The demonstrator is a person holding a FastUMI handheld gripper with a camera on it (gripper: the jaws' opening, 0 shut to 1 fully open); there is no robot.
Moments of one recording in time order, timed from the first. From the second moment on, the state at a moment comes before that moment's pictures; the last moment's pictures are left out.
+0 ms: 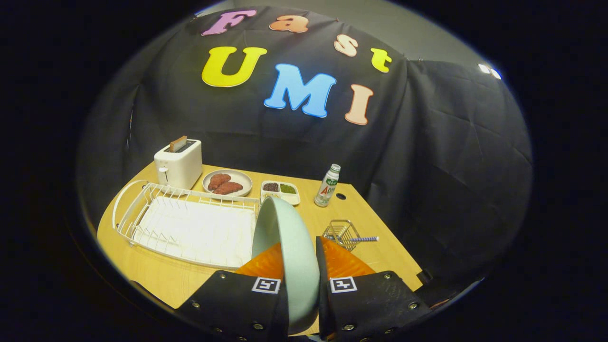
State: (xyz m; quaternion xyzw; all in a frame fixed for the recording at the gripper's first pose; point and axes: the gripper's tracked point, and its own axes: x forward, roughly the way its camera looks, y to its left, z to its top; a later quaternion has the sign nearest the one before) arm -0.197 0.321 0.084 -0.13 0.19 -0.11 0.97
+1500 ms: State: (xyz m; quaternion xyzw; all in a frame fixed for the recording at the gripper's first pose) arm -0.206 0.312 -0.070 0.10 0.32 -0.01 0.94
